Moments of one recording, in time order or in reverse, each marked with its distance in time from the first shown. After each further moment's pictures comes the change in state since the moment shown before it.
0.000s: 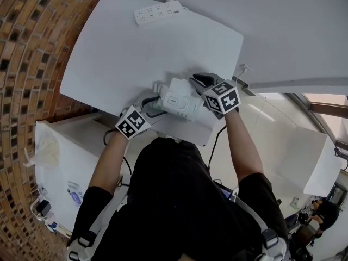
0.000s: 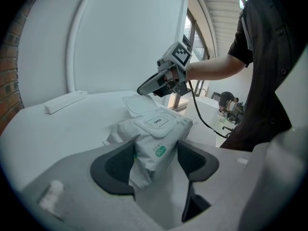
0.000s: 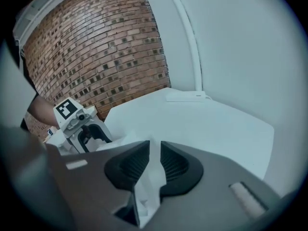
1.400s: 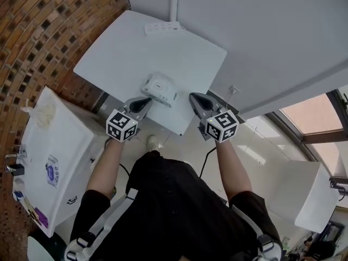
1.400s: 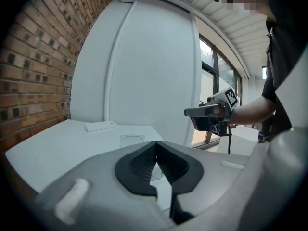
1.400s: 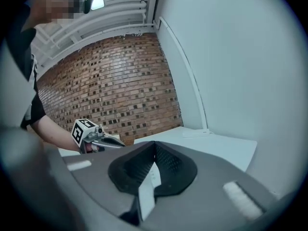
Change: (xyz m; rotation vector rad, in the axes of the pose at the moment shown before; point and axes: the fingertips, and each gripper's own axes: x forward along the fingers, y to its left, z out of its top) left arm -0.071 -0.100 0.091 -0.191 -0.402 0.445; right arm -0.191 0.090 -0.021 -0.084 -0.508 0.081
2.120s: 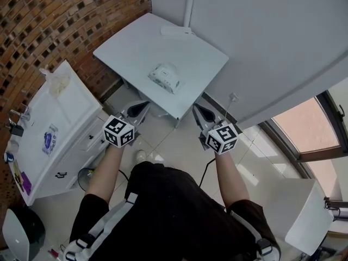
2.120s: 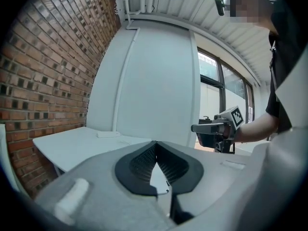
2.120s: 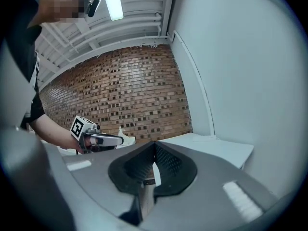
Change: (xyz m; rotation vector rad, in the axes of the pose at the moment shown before) left arm -0.111 -0.118 0.021 -0.057 -0.200 0.162; right arm -0.117 0.093 -0.004 -0.077 -0.079 0.081
